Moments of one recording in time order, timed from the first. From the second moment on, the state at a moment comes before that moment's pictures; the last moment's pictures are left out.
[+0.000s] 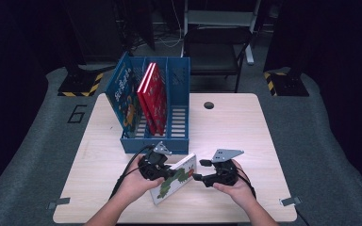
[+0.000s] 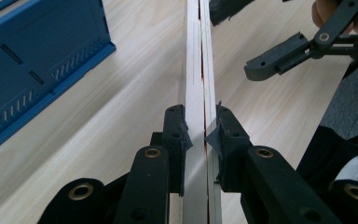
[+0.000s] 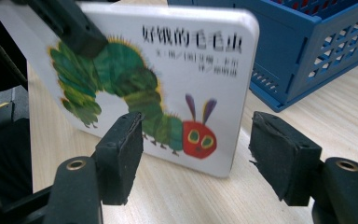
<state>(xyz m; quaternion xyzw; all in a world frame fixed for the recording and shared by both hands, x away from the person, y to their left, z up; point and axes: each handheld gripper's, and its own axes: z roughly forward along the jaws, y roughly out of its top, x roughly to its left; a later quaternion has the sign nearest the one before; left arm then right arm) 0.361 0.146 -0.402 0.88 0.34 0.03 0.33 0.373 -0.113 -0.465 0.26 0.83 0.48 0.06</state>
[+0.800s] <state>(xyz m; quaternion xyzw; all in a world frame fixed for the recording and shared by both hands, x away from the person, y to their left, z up) 0.399 0.144 -0.341 0.85 0.38 0.07 0.35 0.373 -0.118 -0.469 0.28 0.83 0.48 0.06</state>
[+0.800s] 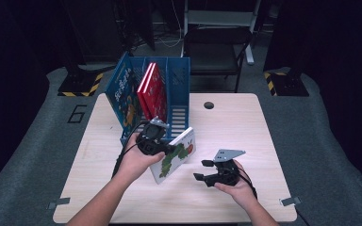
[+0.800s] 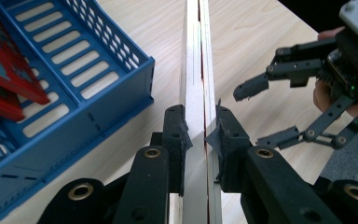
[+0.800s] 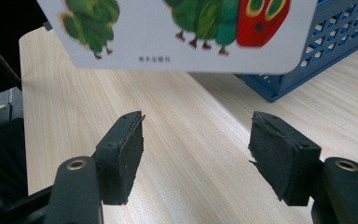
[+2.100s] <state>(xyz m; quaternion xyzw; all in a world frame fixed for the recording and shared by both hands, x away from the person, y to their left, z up) 0.459 0.144 -0.303 0.81 0.47 0.10 0.35 0.375 -0.121 -0.474 0.28 0.83 0.47 0.05</state>
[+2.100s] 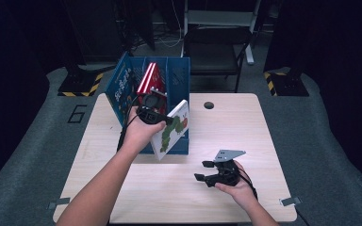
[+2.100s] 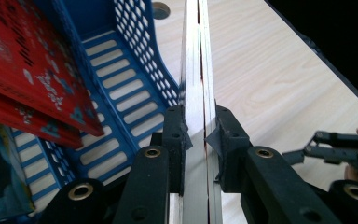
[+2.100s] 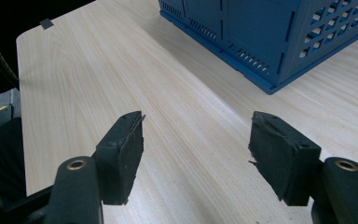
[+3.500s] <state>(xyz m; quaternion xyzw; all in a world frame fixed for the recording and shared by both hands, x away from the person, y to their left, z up) 0.526 0.122 -0.301 0.74 0.56 0.14 0.33 0.373 -0.125 -0.472 0.29 0.83 0.48 0.05</state>
